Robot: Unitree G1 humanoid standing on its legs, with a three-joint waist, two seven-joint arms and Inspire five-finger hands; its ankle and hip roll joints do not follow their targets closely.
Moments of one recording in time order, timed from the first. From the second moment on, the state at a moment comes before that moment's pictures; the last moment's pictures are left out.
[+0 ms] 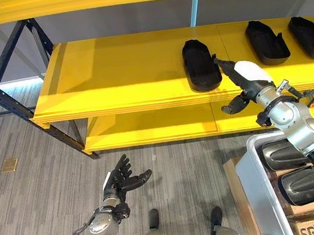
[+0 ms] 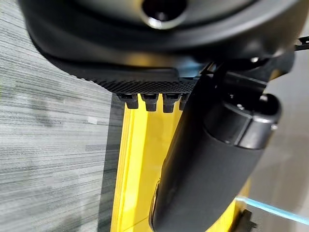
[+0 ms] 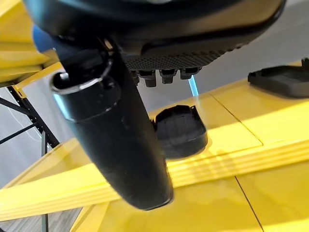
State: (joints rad) left arm 0.10 0.37 -0.12 0.27 -0.54 -0.06 0.04; right arm -0.70 -0.84 0.44 0.29 -0.27 0.01 0.04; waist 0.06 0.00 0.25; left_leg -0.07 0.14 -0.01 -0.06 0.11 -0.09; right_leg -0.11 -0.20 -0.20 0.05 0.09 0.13
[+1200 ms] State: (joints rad) left arm 0.02 0.34 -0.12 0.31 -0.54 -0.05 0.08; right arm -0.59 -0.79 0.38 0.29 -0.26 0.02 0.01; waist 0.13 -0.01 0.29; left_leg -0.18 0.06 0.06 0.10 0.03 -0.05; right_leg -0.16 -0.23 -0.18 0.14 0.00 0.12
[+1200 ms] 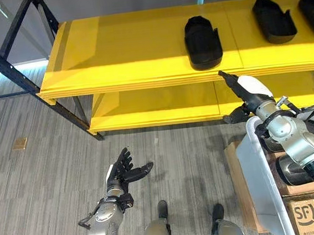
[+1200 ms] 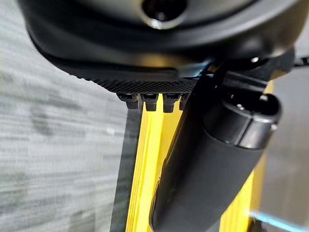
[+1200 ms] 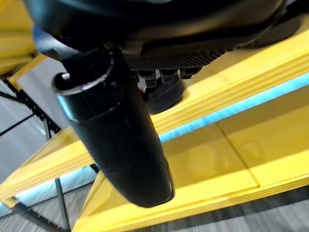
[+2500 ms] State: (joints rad) left arm 0.06 0.33 -0.12 0.30 -0.50 -0.04 0.05; right arm -0.46 -0.81 0.22 0.28 -0.23 0.01 0.01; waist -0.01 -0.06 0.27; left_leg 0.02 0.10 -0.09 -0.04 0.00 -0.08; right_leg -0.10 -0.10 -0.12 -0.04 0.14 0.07
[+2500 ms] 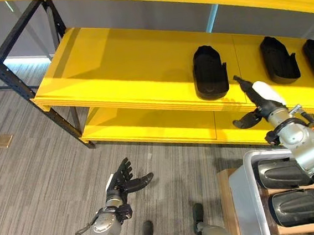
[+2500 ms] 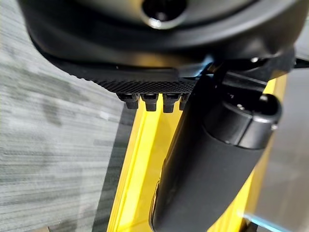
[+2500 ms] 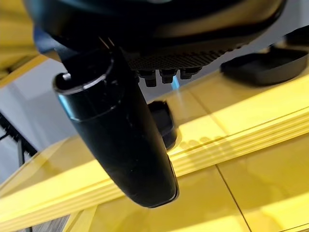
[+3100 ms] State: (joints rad) left arm 0.08 0.33 -0.12 0.30 -0.50 -0.04 0.06; right arm -0.47 -0.82 0.30 0.23 -0.23 0.01 0.02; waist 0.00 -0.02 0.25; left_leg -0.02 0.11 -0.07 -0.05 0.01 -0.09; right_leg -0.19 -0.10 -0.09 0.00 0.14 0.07
